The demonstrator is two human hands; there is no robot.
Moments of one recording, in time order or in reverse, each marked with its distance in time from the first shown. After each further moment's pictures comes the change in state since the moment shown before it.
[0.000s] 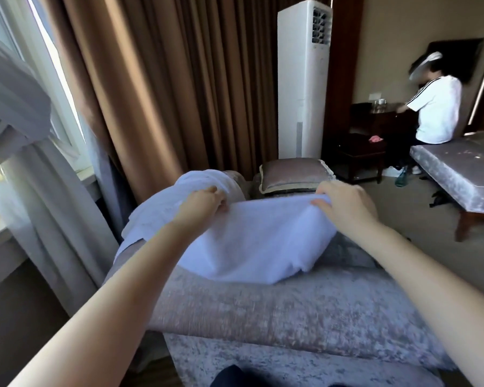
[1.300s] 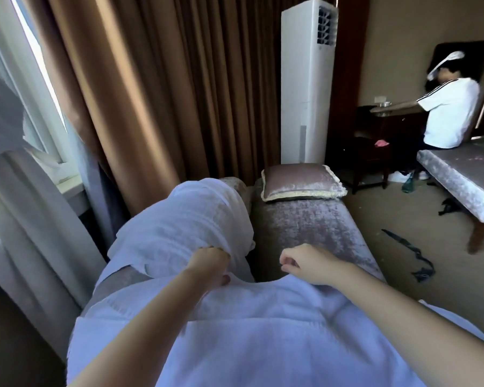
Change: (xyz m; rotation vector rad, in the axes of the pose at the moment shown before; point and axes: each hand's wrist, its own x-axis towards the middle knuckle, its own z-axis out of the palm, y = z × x) left_hand 0.009 -0.001 0.089 0.327 -0.515 -0.003; right_hand 0.028 -0.002 0.120 0.111 -0.642 -0.197
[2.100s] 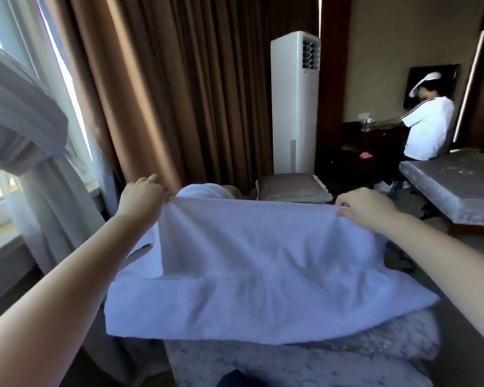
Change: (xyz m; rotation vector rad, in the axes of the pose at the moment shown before) left_hand -0.127 -0.104 -0.099 0.061 0.519 -0.335; right_hand -0.138 0.015 -0.115 -0.202 0.331 0.320
